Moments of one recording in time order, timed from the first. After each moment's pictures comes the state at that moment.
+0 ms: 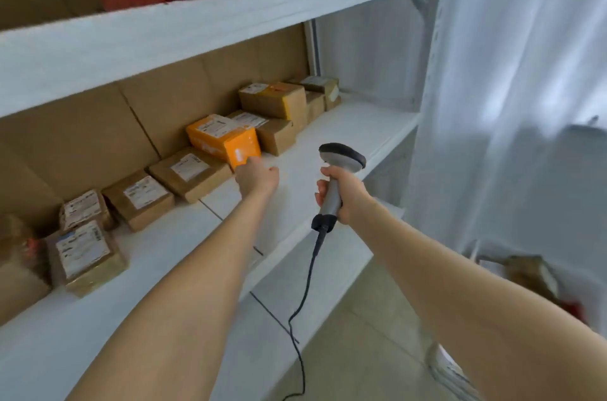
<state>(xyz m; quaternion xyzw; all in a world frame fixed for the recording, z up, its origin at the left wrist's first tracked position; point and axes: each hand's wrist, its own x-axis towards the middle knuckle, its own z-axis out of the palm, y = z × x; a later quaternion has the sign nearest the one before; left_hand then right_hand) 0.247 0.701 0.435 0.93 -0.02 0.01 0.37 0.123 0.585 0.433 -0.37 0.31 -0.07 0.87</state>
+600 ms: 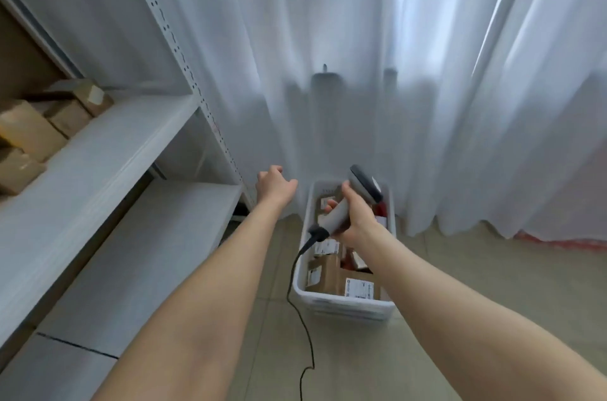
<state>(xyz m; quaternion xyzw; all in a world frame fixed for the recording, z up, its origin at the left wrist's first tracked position) -0.092 0.346 0.337 0.89 -0.31 -0.20 0.27 -0.247 0.315 0.305 -0.10 0.46 -0.27 0.84</state>
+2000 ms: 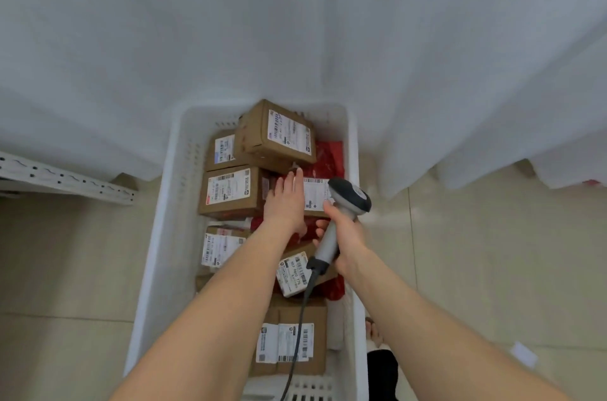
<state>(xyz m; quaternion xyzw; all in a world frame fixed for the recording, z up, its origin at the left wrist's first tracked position) -0.122 -0.058 -0.277 0.77 -0.55 -0.28 -0.17 -0.248 -0.049 -0.239 -0.08 0.63 -0.22 0.74</state>
